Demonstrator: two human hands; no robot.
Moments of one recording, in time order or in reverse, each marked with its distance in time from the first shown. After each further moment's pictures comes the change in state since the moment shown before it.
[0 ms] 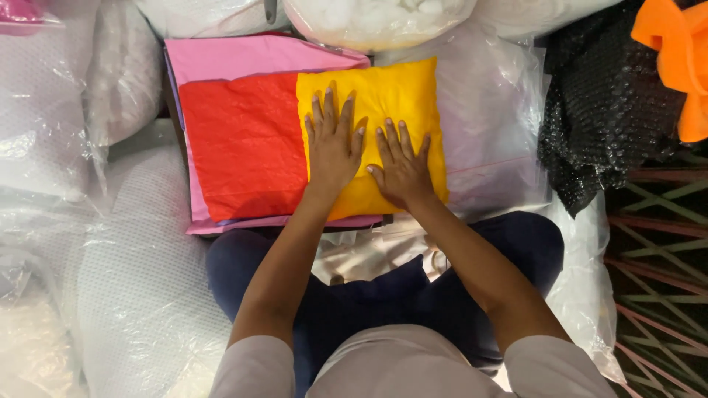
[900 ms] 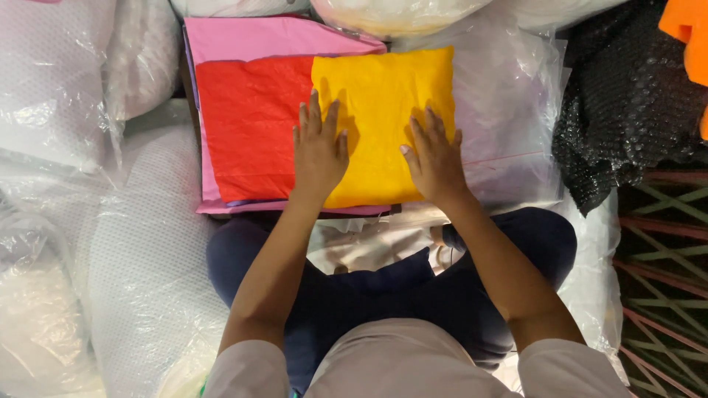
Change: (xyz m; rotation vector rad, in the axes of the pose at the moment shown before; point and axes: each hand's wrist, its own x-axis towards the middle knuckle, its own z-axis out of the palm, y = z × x) left_hand -0.038 -0.022 -0.025 0.033 0.119 -0.032; right_hand -0.022 0.016 -0.040 0.167 0.140 0.029
